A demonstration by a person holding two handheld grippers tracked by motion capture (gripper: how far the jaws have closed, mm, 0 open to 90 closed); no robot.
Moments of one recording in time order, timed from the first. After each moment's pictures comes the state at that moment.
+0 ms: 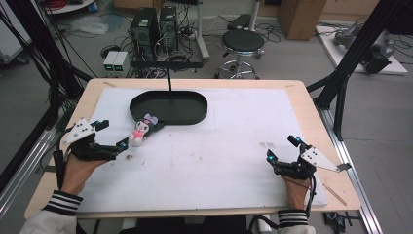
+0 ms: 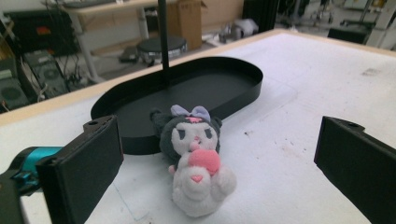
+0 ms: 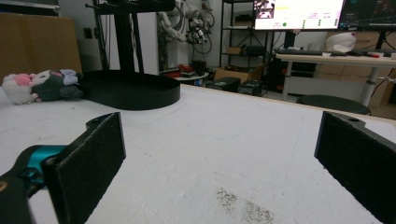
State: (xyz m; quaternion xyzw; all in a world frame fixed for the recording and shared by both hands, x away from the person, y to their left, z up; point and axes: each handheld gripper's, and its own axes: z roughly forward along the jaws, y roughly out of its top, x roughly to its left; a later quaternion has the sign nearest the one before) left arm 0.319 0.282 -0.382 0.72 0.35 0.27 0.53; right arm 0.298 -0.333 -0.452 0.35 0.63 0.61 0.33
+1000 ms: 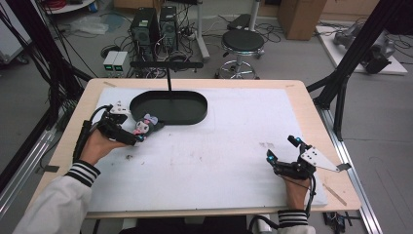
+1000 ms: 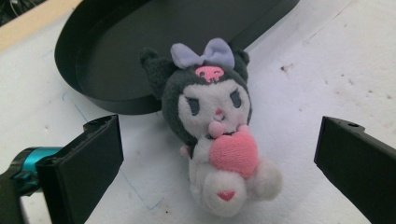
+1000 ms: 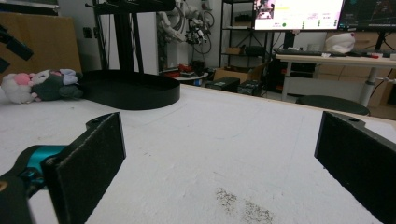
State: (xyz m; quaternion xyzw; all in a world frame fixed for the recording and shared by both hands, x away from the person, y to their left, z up) left arm 0.389 0.237 -0.381 0.85 0.37 0.20 0.32; right arm 0.298 -0.333 -0.452 0.34 0.63 0.61 0.33
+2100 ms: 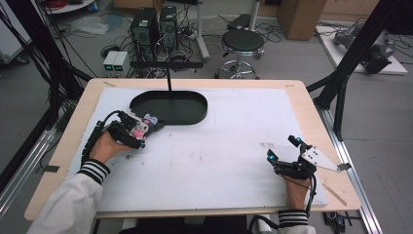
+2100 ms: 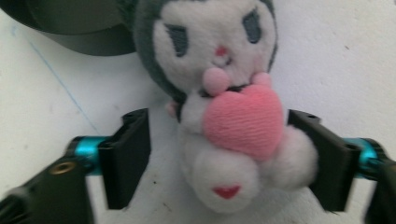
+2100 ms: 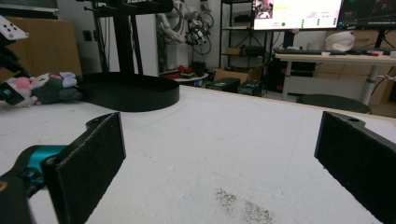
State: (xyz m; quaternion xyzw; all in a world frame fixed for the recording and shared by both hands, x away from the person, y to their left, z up) left arm 0.401 0.221 -0.409 0.88 0.39 0.15 0.20; right arm 0.298 -0.334 -0.452 0.35 0.63 0.61 0.32
